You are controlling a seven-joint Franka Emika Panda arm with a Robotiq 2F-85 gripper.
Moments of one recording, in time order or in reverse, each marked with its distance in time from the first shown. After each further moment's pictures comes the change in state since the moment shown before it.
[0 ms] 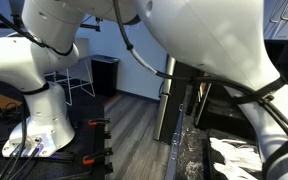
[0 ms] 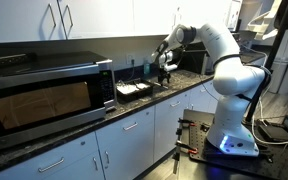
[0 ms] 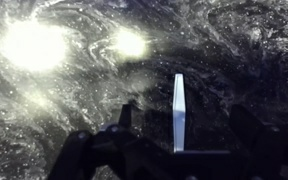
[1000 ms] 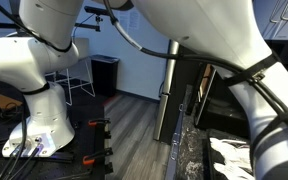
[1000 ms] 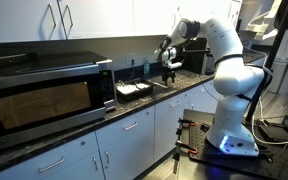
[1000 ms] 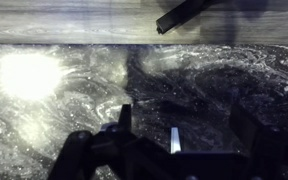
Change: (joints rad) arm 0.024 -0.107 -0.052 -0.121 0.000 -0.093 0.000
